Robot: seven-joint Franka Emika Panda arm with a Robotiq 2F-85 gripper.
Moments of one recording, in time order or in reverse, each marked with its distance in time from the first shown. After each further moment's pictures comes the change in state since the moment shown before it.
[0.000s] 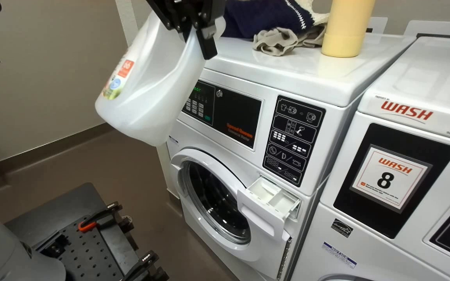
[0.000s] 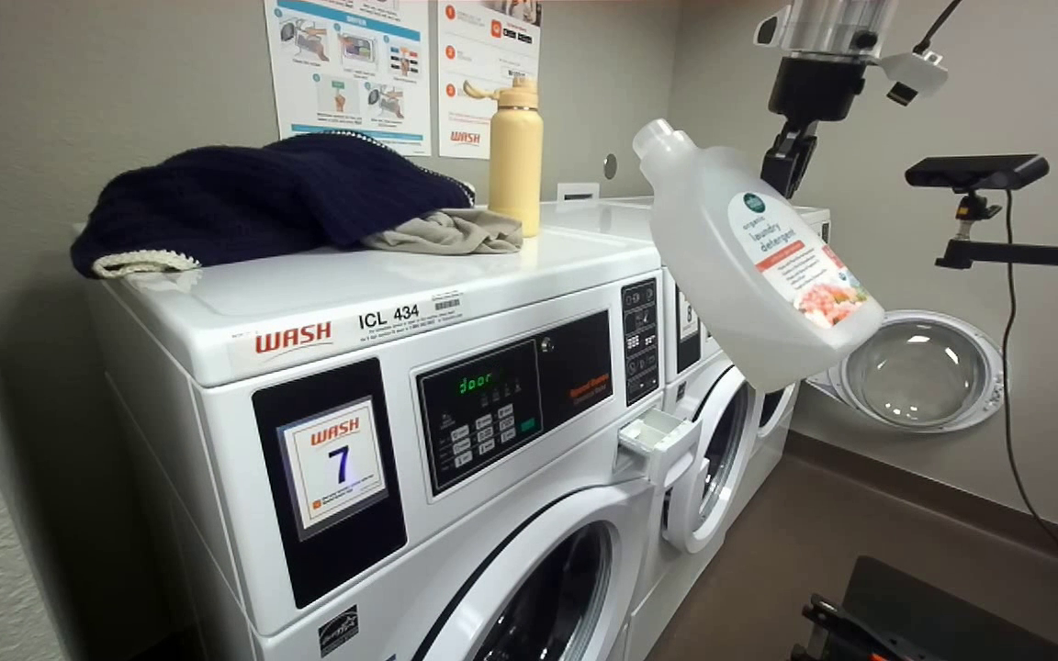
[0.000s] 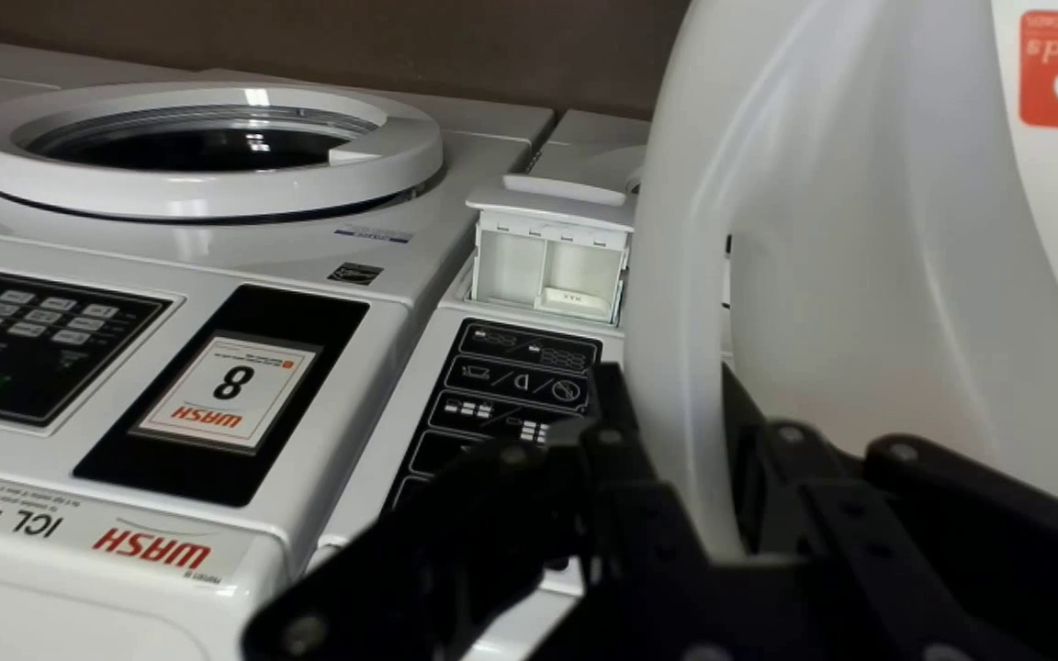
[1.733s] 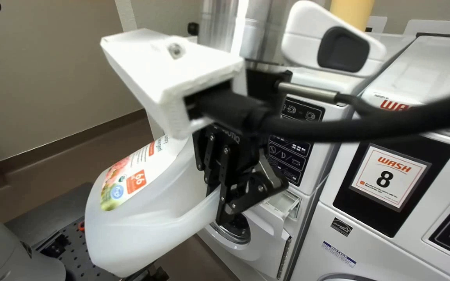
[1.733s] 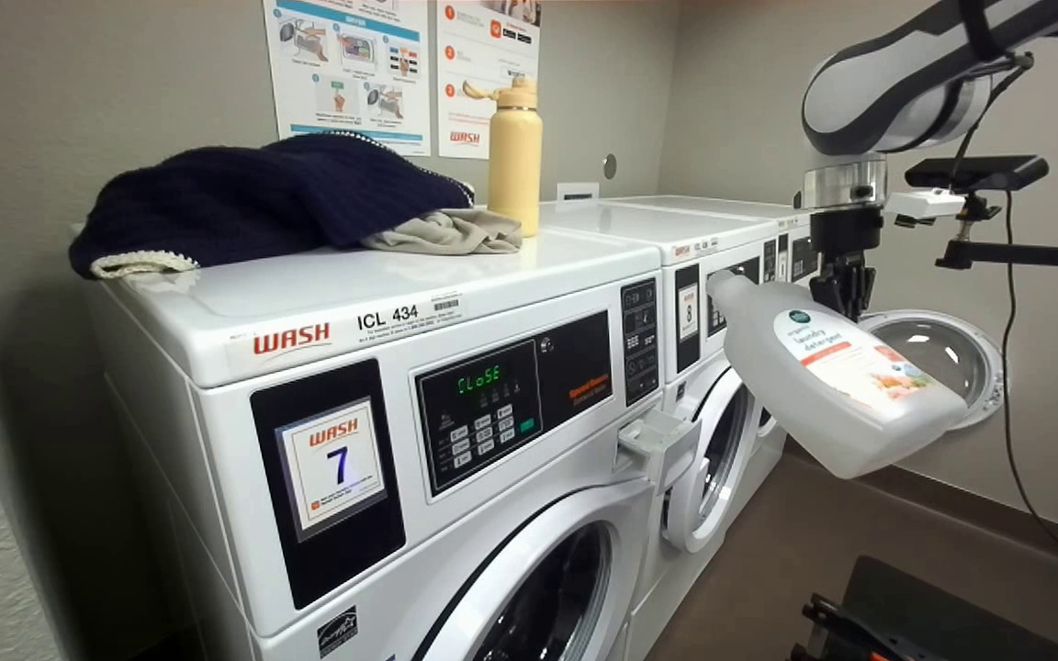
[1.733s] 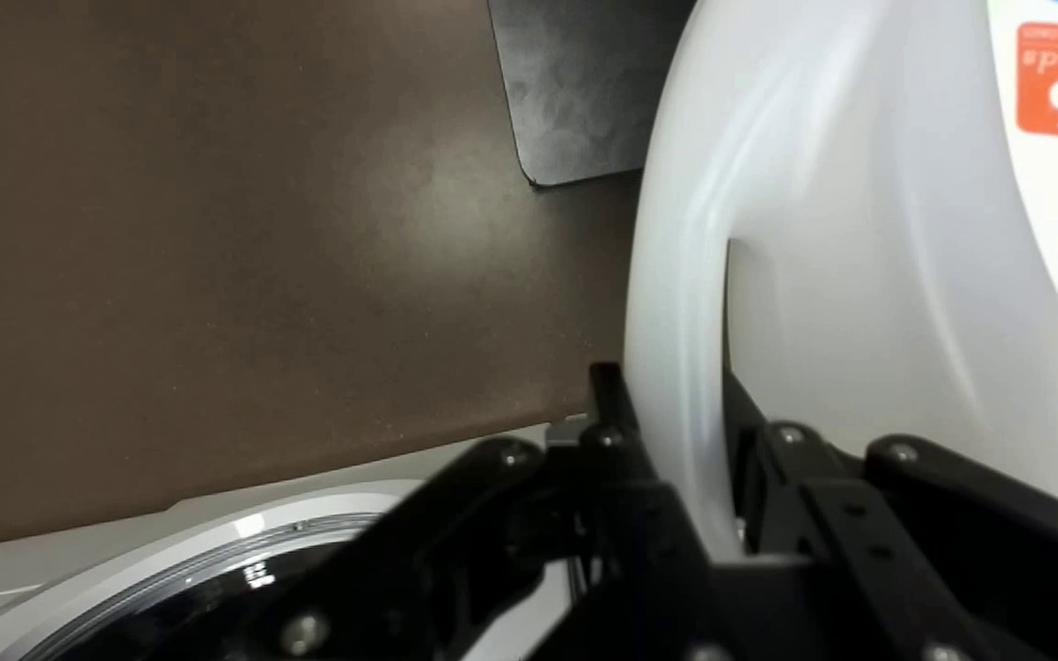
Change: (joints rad) arm -0.169 0.355 -0.219 0.017 0.006 -0.057 -0.040
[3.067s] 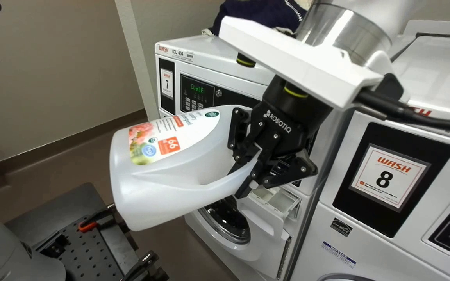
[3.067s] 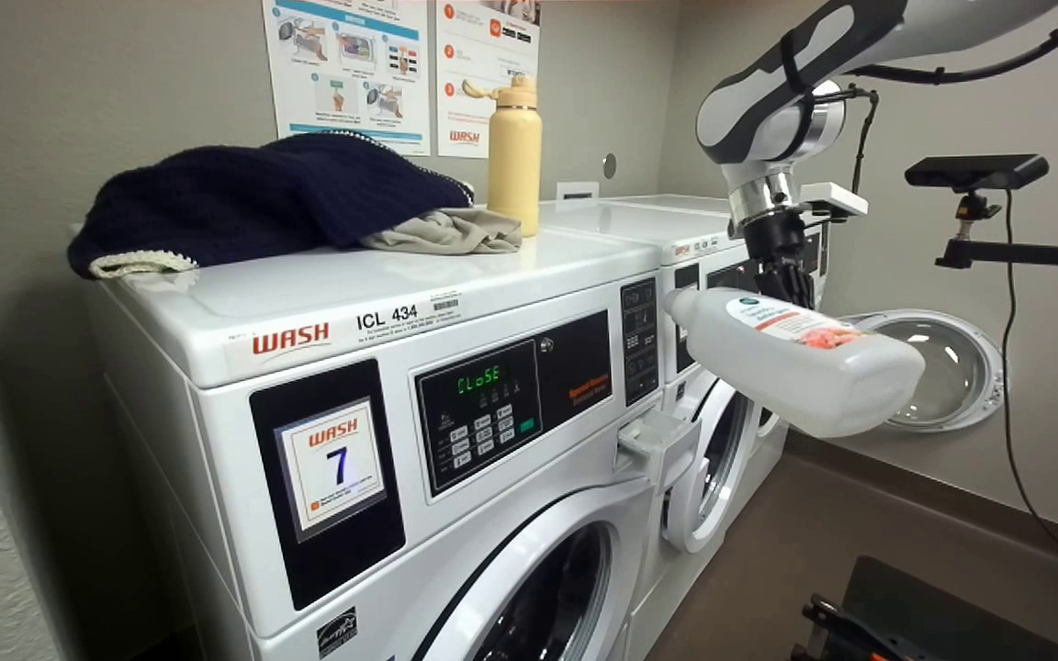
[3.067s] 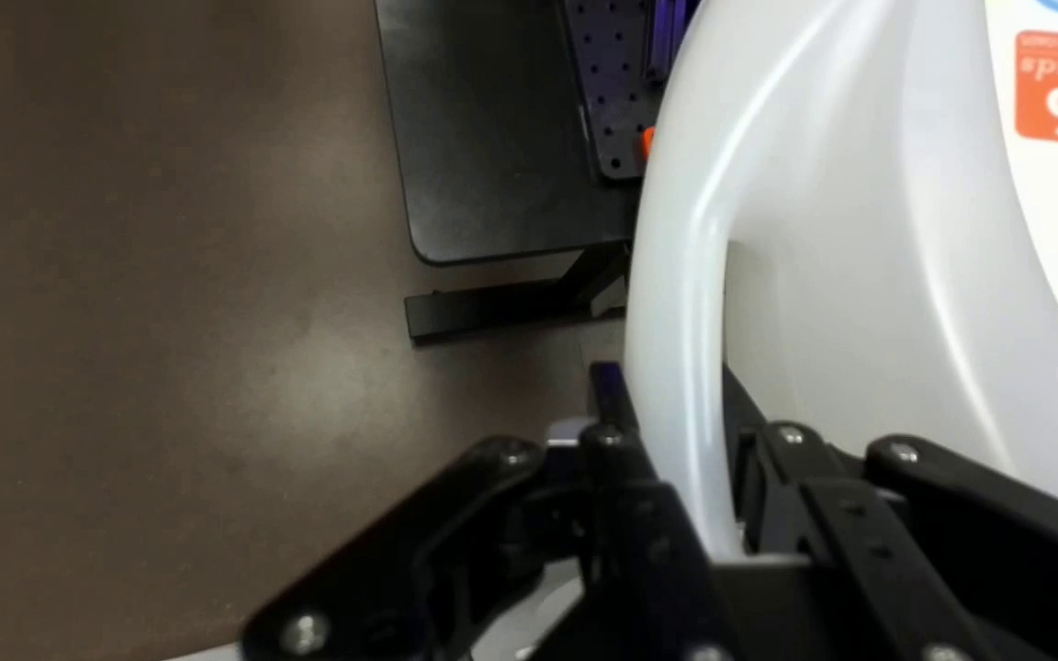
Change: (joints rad) arm -0.036 0.426 0.068 0.403 0.195 -0.351 -0.157
